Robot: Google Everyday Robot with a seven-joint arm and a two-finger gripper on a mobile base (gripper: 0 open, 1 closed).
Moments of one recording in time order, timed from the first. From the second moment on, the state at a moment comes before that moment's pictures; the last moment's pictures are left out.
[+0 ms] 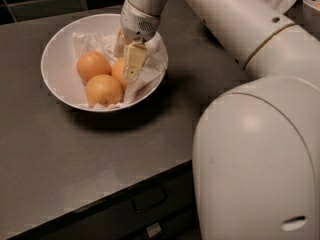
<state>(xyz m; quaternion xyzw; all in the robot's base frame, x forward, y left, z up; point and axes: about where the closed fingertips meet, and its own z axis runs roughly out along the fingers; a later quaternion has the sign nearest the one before) 0.619 0.082 0.903 -0.80 0.56 0.16 0.15</state>
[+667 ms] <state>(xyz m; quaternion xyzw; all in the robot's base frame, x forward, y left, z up) 0.617 0.078 0.894 -0.79 0.57 0.16 0.14</state>
